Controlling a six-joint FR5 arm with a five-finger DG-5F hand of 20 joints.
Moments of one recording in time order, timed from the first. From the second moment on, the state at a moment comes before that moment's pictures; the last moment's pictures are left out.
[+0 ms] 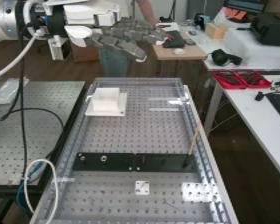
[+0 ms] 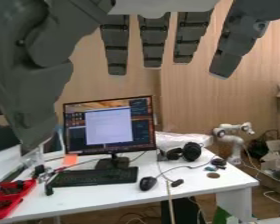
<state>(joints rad) 1.49 -1.59 -1.80 -2.87 -1.54 -0.71</state>
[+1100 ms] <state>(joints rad) 1.48 -1.65 -1.69 -2.98 -1.64 -0.69</state>
